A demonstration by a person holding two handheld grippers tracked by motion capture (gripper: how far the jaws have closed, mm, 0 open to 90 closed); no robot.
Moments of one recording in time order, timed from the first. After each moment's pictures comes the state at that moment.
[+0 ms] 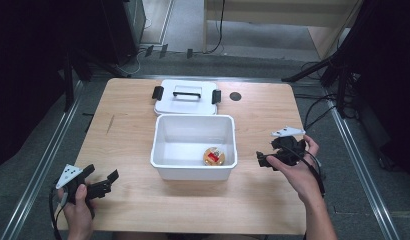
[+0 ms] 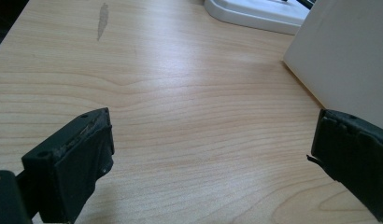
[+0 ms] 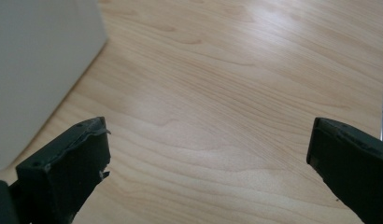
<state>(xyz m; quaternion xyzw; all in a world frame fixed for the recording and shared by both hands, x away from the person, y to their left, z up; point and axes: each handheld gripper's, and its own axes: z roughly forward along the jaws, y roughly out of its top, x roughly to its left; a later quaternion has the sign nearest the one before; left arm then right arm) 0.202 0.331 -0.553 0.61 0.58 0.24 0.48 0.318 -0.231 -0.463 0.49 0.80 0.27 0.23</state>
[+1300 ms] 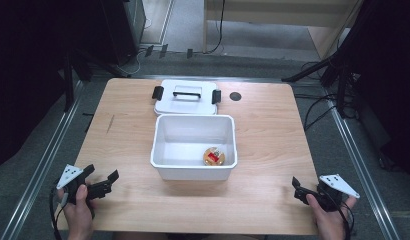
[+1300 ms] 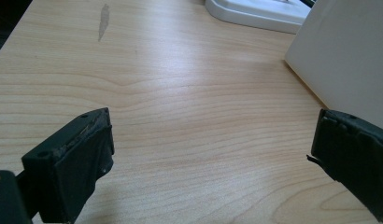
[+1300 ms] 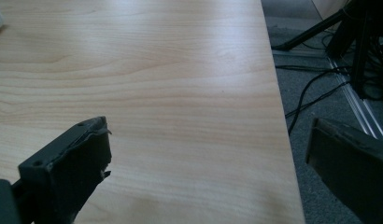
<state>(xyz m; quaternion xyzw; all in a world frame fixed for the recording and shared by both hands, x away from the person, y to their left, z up) 0.201 0.330 -0.553 0.62 0.58 0.25 0.47 0.228 -0.344 -0.544 0.57 0.66 0.38 0.31</state>
